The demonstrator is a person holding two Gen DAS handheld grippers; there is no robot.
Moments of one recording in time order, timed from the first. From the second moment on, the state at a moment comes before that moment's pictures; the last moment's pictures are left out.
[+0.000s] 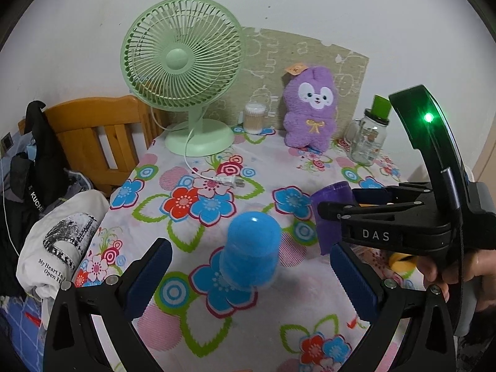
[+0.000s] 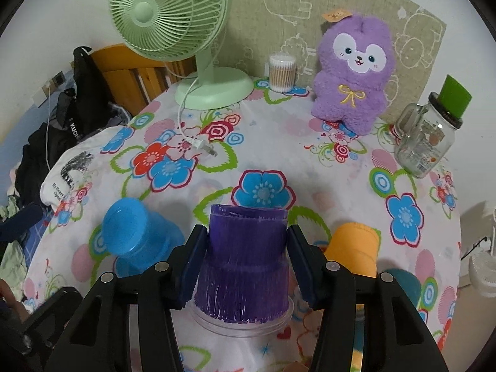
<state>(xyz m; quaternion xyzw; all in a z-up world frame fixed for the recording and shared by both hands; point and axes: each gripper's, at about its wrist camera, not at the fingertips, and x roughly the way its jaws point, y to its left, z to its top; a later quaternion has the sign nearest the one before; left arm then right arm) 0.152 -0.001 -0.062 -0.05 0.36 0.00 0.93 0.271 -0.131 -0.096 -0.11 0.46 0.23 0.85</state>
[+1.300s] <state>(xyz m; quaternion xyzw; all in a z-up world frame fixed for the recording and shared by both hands) -0.011 -0.052 -0.093 -0.04 0.40 -0.07 0.91 0.104 -0.148 -0.130 -0.13 0.54 0.24 0.80</state>
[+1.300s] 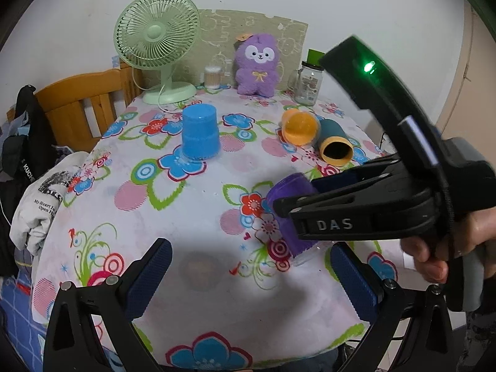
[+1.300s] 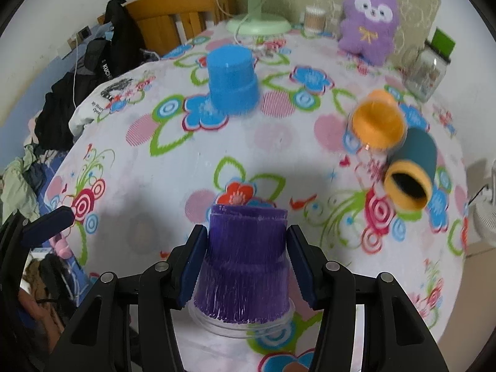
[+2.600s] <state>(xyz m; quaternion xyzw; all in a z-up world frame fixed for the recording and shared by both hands) 0.120 -0.095 -0.128 -0.22 0.51 -0.08 0.83 0.142 -0.316 -0.090 0.01 0.47 0.17 0.87</state>
